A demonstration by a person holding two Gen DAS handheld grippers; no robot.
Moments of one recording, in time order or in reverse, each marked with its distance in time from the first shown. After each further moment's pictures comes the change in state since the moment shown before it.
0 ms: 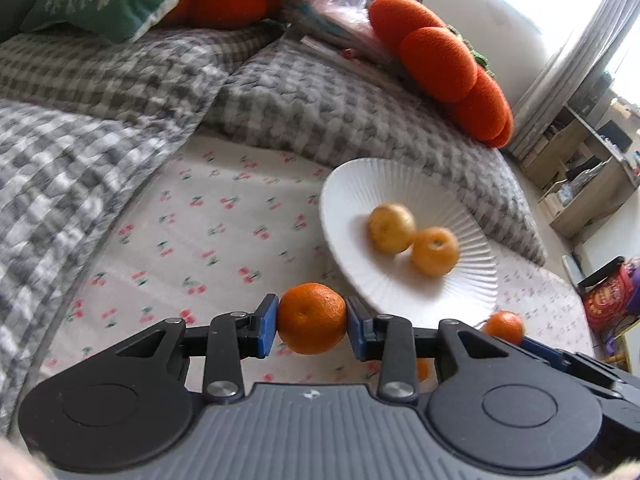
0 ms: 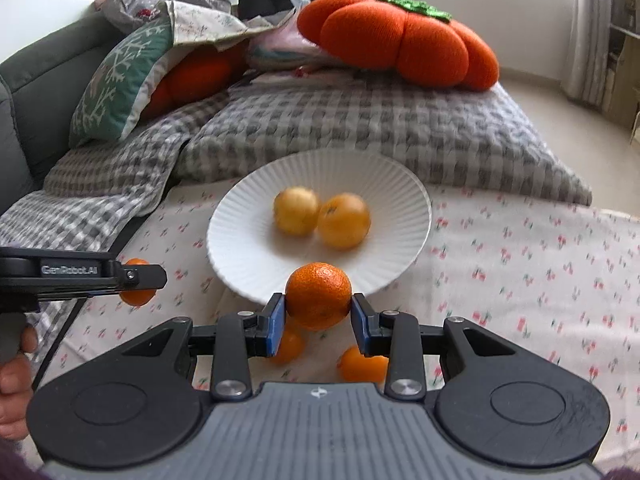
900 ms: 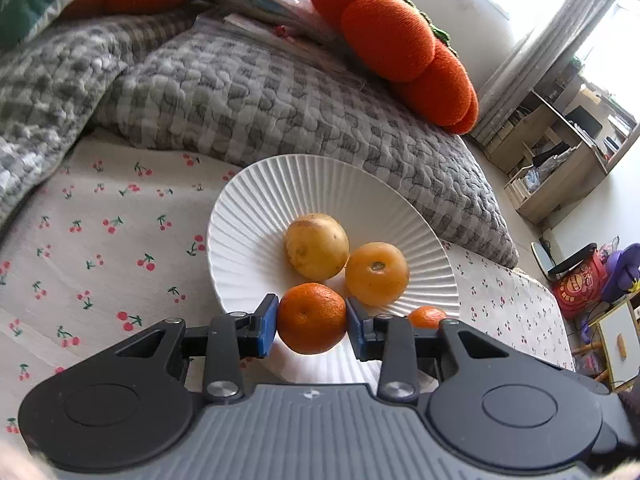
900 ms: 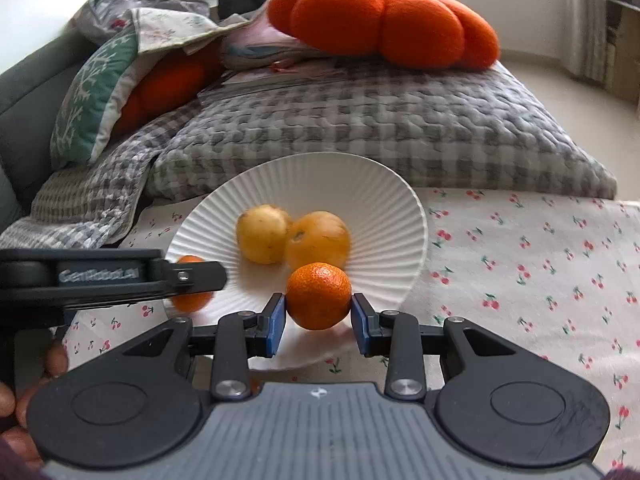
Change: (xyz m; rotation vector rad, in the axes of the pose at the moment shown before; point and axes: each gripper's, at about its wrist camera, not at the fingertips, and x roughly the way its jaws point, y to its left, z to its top) left arm 0.067 -0.040 0.020 0.030 0.045 -0.118; right arm 0.044 -0.022 0.015 0.045 0.022 0.056
